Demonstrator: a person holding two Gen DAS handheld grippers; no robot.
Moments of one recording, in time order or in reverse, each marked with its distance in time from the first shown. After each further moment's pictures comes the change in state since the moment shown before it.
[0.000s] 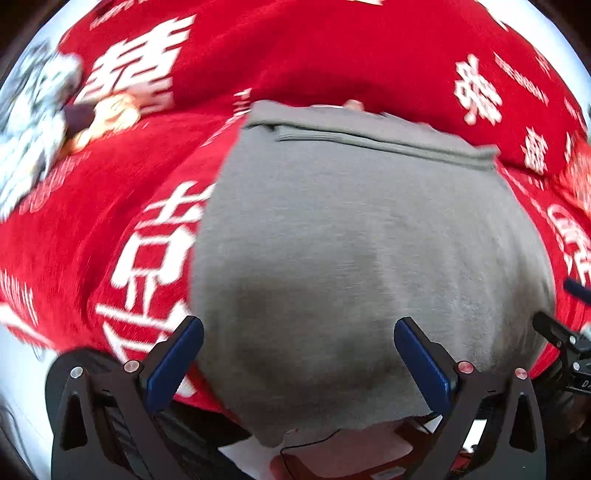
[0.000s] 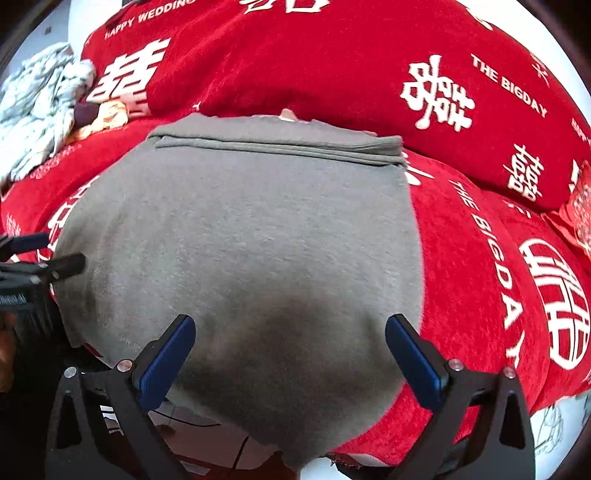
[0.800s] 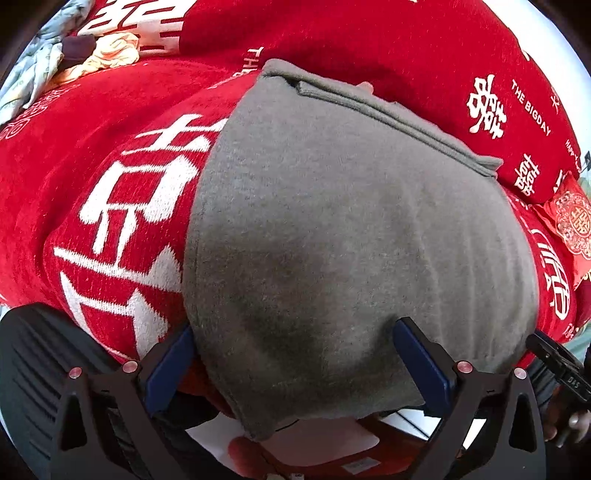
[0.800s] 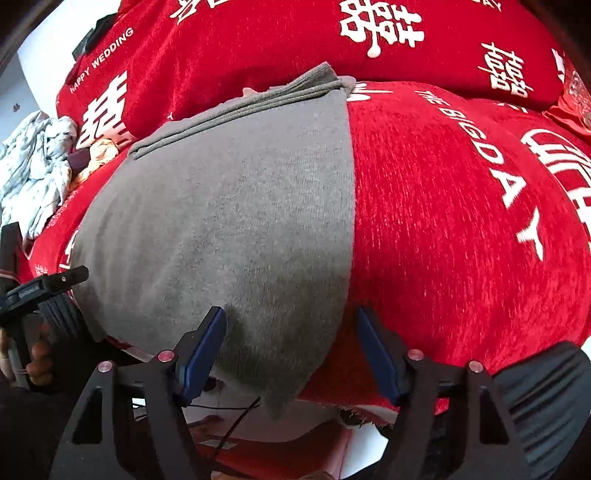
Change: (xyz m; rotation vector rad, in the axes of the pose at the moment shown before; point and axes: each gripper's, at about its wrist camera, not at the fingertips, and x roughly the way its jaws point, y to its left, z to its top) left arm 0.030 0.030 -0.019 -0.108 0.080 -0.171; right arm 0.013 -0.075 -0.053 0.245 0.062 0.186
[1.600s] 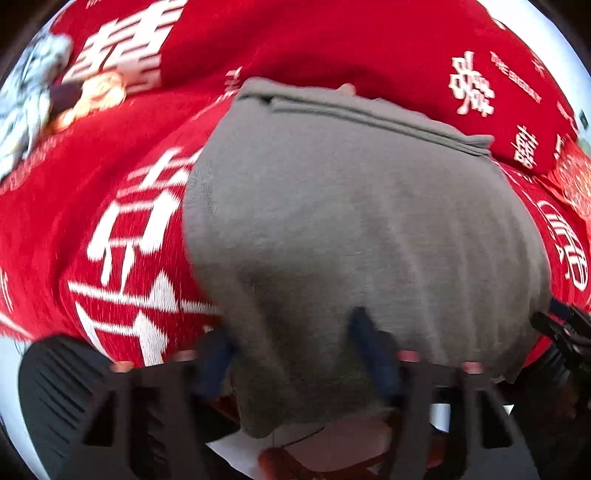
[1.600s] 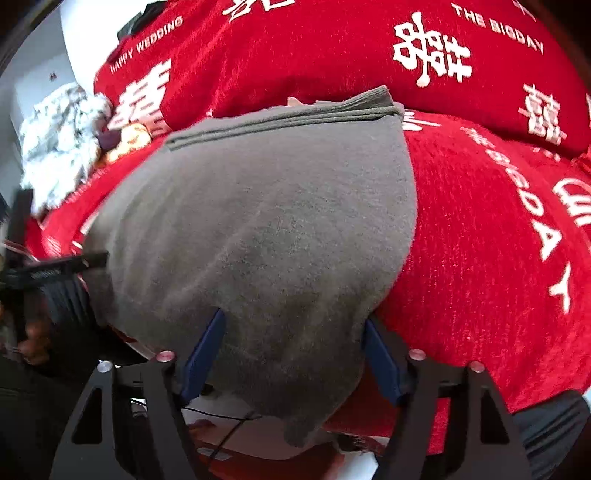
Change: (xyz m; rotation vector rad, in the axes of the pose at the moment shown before) left arm -0.008 -0.028 -0.004 0.148 -0.048 0.095; right arm 0.004 0.028 -0.003 -0.153 -0.055 0.020
